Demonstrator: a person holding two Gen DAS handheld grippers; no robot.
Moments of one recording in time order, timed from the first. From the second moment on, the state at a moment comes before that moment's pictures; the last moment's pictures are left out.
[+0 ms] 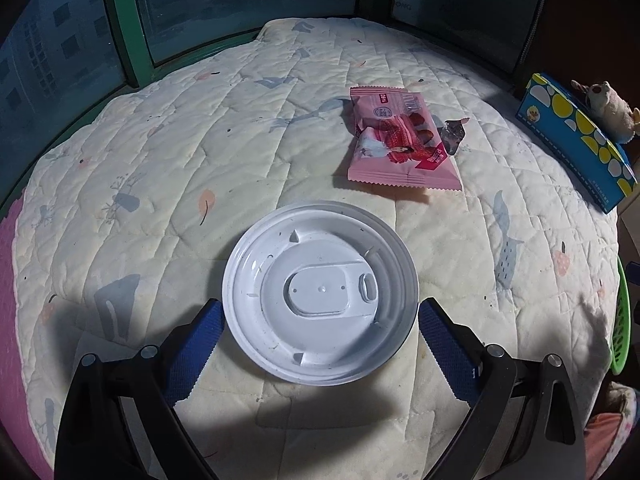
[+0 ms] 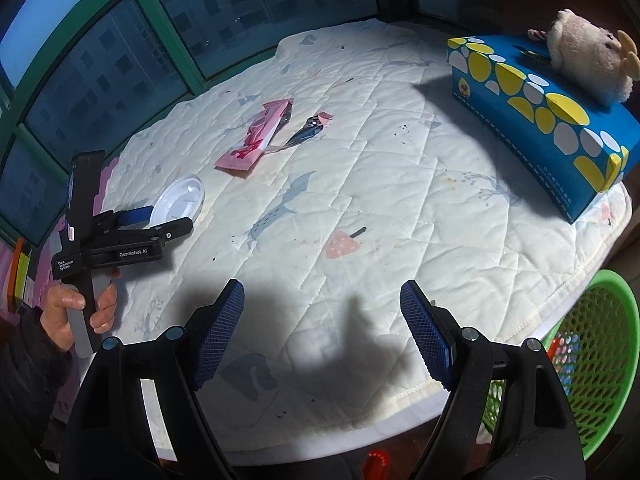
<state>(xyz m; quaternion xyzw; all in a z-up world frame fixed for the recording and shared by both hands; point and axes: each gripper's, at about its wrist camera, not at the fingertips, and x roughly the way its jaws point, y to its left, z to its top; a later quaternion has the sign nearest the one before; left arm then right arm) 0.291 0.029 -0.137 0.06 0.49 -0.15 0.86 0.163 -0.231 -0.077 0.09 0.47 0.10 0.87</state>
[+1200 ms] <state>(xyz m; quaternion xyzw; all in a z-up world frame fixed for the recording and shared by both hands) 0.253 0.100 -0.100 -0.01 0.45 -0.13 0.88 0.345 -0.168 -0.120 0.19 0.53 0.12 0.82</state>
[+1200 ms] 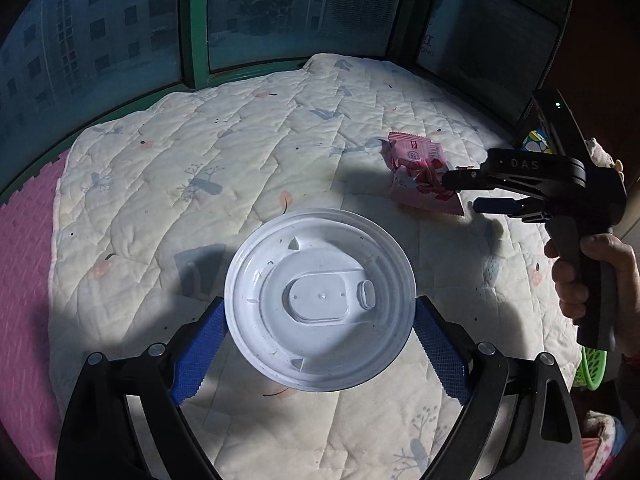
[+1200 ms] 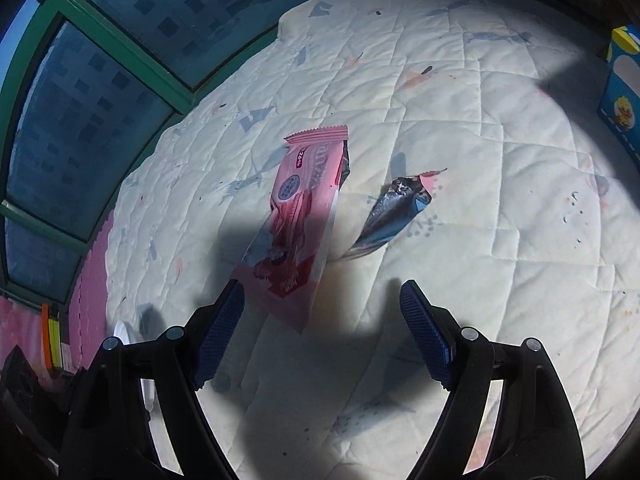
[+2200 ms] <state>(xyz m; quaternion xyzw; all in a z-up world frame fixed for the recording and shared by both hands) 0.239 0.099 -0.092 -0.02 0.45 -0.12 0.88 0.316 -0.158 -0.083 0.17 0.46 0.14 0.86</state>
